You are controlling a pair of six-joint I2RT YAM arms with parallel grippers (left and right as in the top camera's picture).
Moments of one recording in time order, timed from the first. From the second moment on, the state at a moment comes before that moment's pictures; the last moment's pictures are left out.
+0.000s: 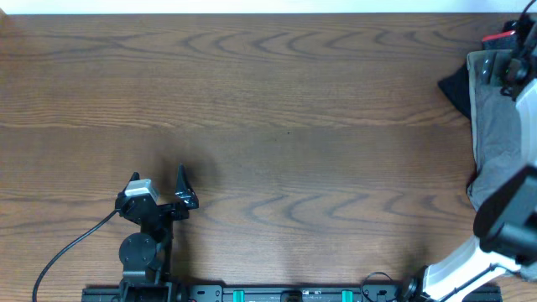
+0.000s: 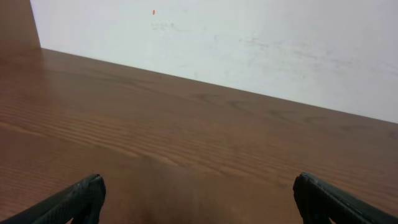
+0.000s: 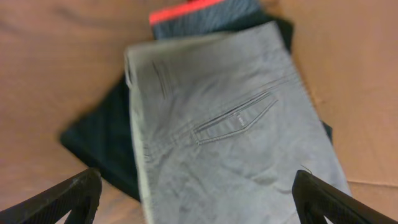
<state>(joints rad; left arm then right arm) -0.03 0.01 0.03 -0.12 -0.10 -0.22 -0.38 1.93 1.62 -0.55 0.23 -0.25</state>
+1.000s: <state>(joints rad) -0.03 0.01 0.03 -0.12 -0.10 -0.22 -0.31 2.45 1.98 -0.42 0.27 -0.33</state>
